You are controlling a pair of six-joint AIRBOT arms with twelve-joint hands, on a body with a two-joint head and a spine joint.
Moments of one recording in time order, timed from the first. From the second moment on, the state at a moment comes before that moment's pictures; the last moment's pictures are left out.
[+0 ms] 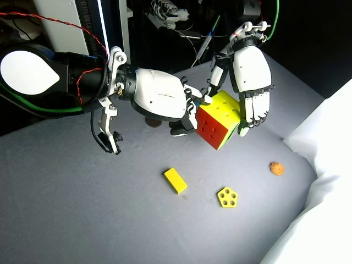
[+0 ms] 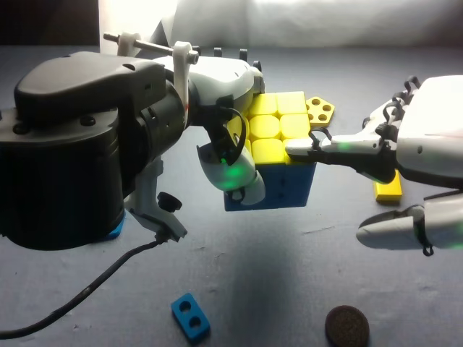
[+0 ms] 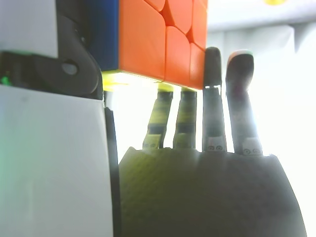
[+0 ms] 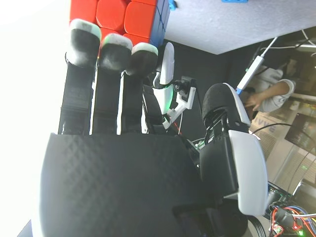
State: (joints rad) left arm 0.11 -1.14 0.78 -1.85 -0.77 2.57; right arm -0.49 -0.77 0.84 -0.60 0.50 -0.53
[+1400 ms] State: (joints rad) left arm 0.10 -1.14 0.79 -1.84 -0.78 2.57; right arm -0.53 -0.84 0.84 -0.46 0.43 -0.72
